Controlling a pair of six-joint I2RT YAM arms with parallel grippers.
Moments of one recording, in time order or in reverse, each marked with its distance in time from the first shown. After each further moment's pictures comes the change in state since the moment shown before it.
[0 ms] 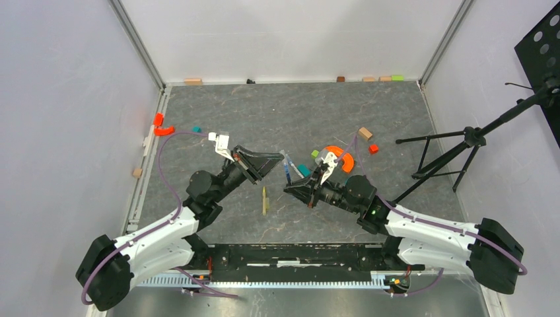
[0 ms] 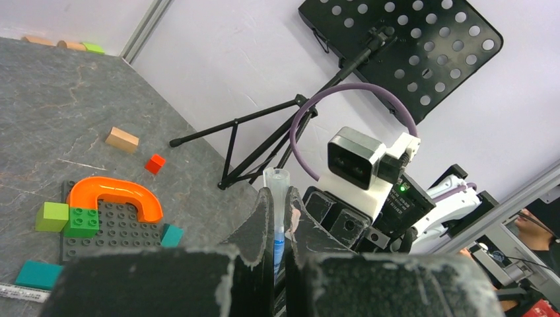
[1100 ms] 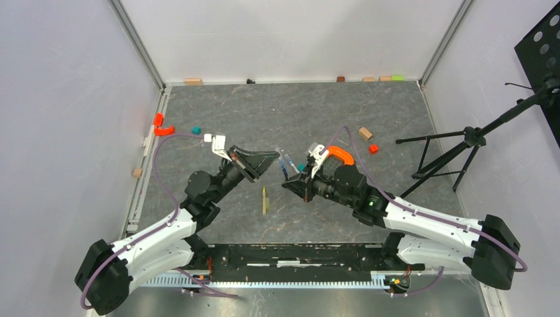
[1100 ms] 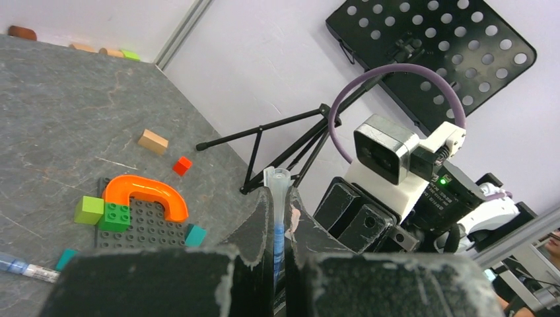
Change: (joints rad) left arm 0.011 -0.037 -0.014 -0.058 -0.037 0.014; right arm 0.006 0.034 0.175 -0.291 0.071 -0.080
